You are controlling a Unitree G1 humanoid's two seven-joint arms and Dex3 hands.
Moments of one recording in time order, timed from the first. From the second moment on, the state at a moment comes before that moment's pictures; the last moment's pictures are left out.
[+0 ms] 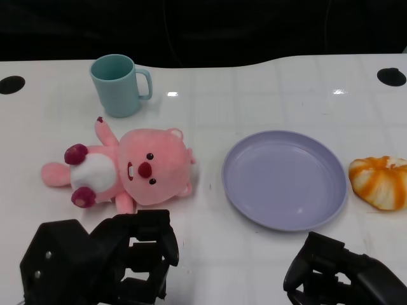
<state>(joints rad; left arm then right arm) 0.18 0.19 -0.11 -0.37 -0.14 0.31 -0.33 0.45 -0.23 0.15 -0.61 0.12 0.20 0.30</state>
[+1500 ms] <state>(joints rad) -0.11 0.50 -0.10 -0.38 0.55 0.22 -0.31 0.45 -0.23 0.15 -0.64 0.13 0.23 0.29</state>
